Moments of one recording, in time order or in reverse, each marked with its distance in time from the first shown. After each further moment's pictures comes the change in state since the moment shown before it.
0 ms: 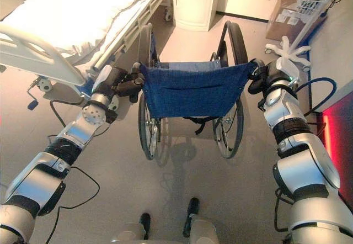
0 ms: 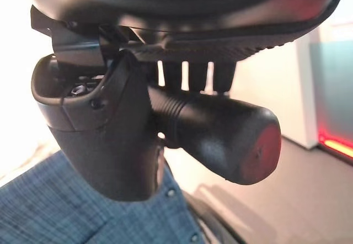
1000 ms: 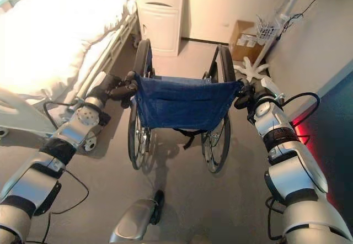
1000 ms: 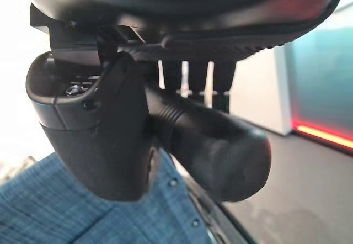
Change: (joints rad) left arm -0.015 0.037 -0.008 0.081 -0.037 0.021 -0.071; right arm 0.094 0.095 -0.021 0.034 0.038 -0.017 0.061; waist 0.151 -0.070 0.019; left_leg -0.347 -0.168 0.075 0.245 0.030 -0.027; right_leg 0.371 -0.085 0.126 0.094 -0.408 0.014
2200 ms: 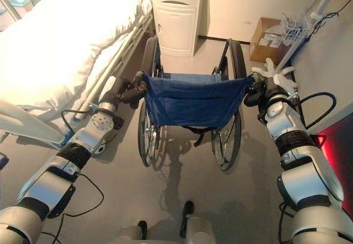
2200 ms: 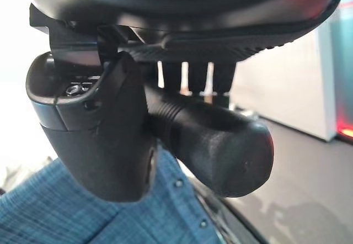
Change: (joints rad) left arm 0.058 -0.123 0.034 0.001 0.003 -0.017 0.106; right arm 0.040 -0.110 -0.007 -0.111 0.025 0.004 -0.009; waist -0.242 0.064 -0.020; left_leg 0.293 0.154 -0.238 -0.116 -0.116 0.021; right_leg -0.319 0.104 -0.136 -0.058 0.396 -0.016
